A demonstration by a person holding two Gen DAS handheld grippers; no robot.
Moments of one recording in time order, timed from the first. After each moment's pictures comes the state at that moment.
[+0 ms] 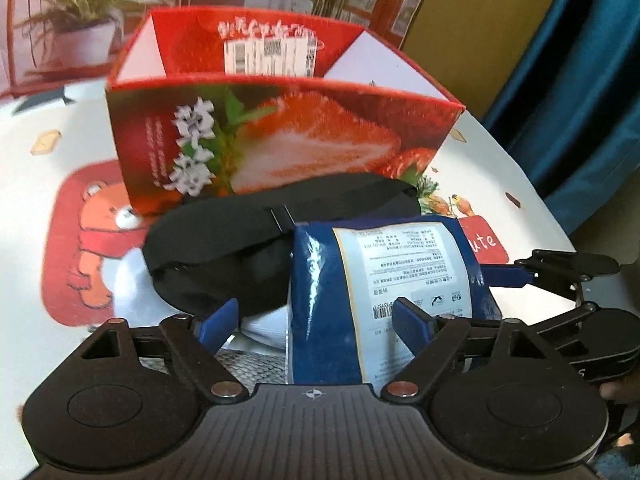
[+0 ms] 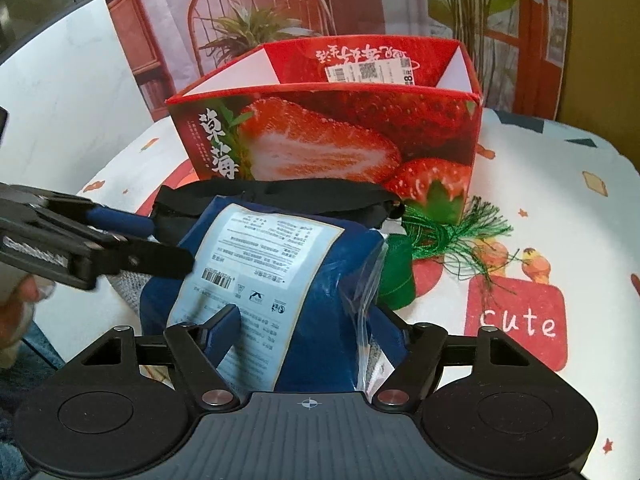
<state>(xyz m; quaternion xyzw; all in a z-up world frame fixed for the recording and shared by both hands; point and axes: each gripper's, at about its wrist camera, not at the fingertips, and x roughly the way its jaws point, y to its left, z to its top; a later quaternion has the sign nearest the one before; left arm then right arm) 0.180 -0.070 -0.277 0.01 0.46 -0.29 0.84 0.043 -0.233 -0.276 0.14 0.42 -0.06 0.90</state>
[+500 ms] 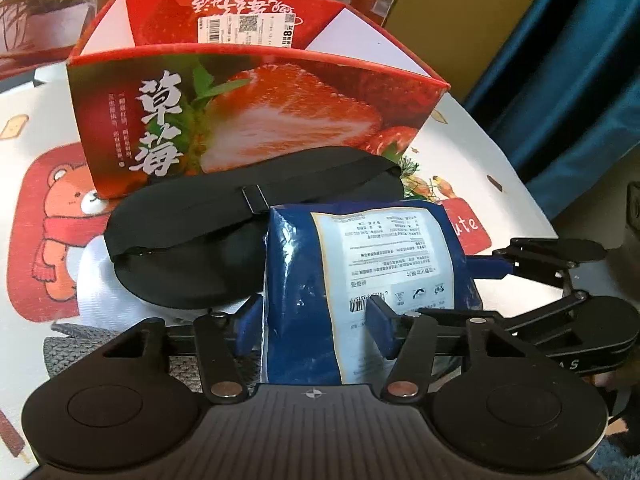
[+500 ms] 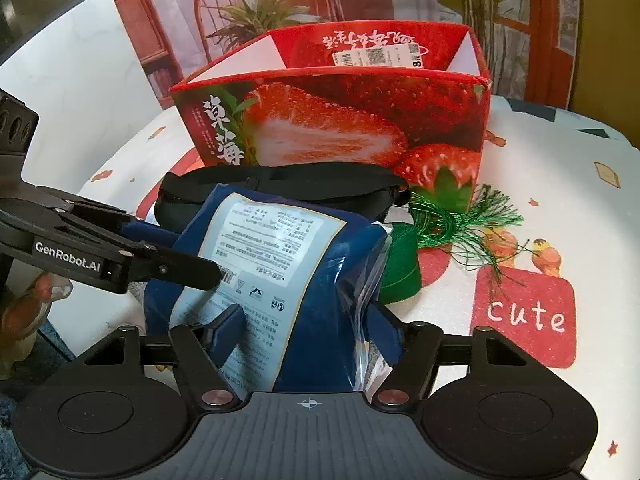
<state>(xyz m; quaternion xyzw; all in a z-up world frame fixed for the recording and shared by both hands) 0.186 -0.081 -0.293 0.01 0.48 -0.32 0.82 0.046 -0.237 -0.279 0.15 0.43 -0.04 0.89</state>
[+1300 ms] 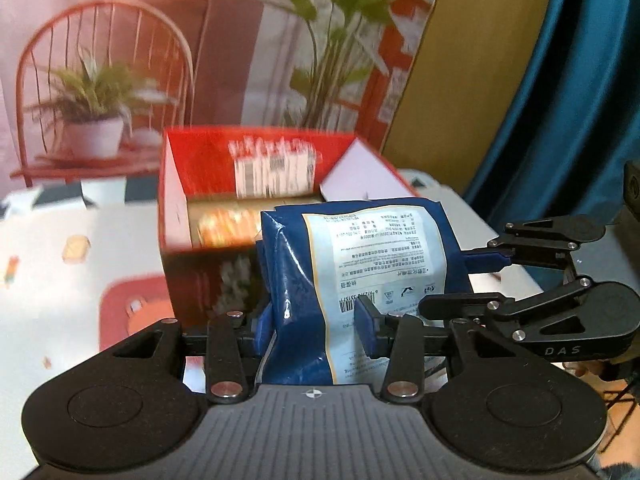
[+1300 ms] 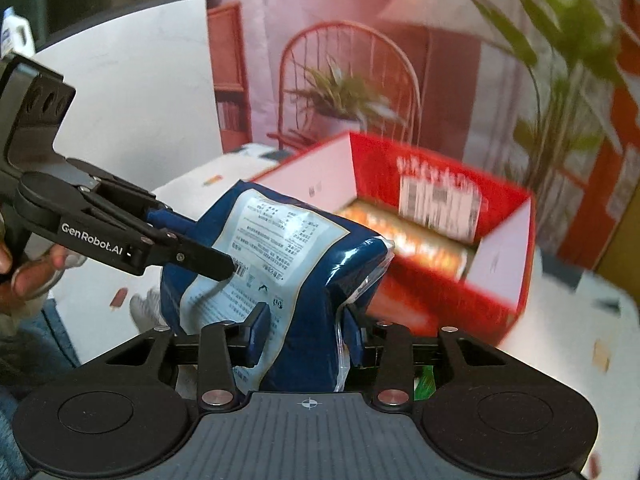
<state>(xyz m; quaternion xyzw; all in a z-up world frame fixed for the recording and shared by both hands) 0.202 -0.041 -0.189 0.01 0.35 -0.31 0.88 0.098 -0.222 -0.178 -0.01 0.35 0.03 0.93</state>
